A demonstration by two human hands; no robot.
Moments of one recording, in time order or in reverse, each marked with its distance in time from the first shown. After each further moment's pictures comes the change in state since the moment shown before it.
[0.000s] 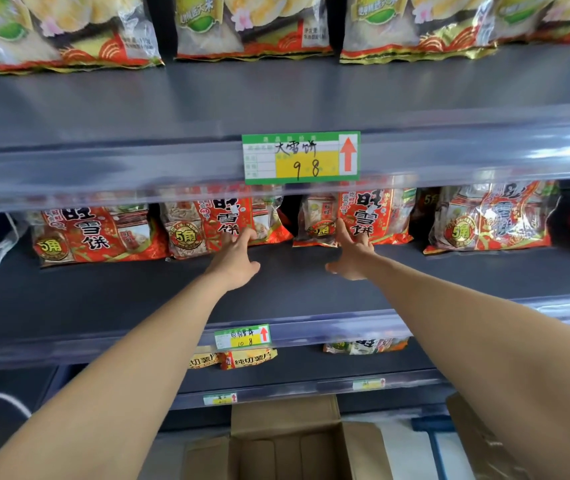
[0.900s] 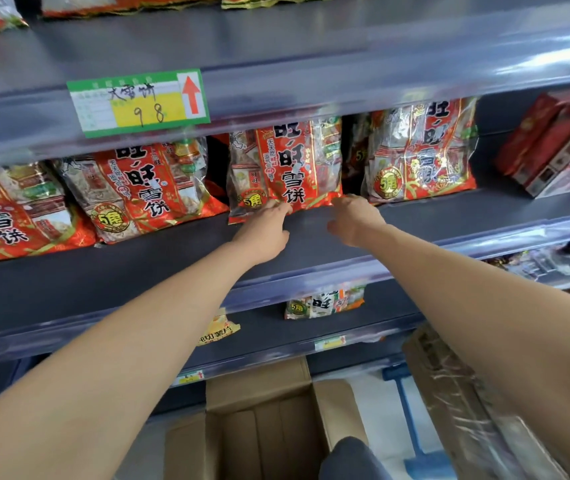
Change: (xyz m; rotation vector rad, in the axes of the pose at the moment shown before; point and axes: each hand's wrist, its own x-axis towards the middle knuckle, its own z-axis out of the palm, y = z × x) left_hand -0.024 0.145 0.061 0.154 -0.043 0.385; right_hand -0.030 0.106 -0.028 -0.107 0.287 -0.082
